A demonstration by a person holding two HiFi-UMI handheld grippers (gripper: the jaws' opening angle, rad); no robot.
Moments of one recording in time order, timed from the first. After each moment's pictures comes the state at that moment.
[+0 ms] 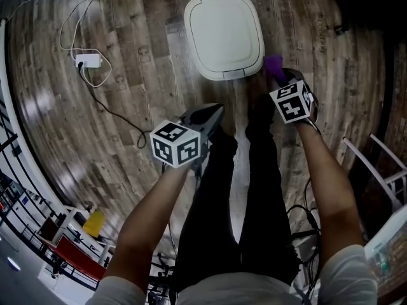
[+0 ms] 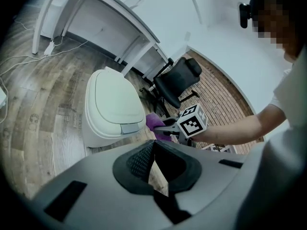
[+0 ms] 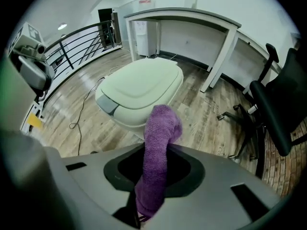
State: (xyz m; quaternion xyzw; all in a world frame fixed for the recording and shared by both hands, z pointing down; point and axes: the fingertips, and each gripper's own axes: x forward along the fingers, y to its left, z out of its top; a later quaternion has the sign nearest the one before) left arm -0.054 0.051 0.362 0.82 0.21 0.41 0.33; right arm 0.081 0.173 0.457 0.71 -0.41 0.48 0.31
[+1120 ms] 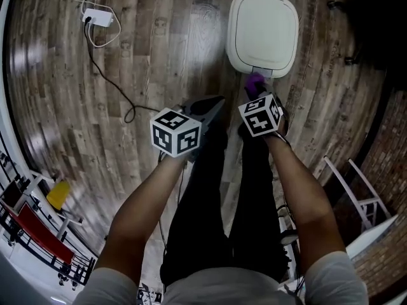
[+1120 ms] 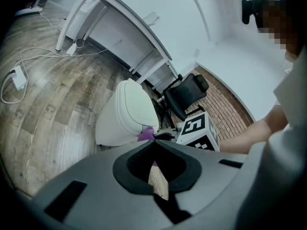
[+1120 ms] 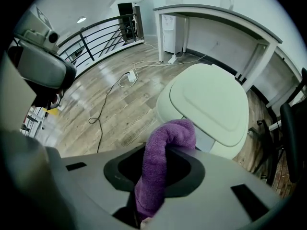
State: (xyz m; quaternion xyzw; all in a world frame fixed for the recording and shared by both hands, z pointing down) left arm -0.095 -0.007 0.365 0.83 0.14 0.37 0.39; right arm -0.040 0.047 0.463 0.64 -0.50 0.48 0.34
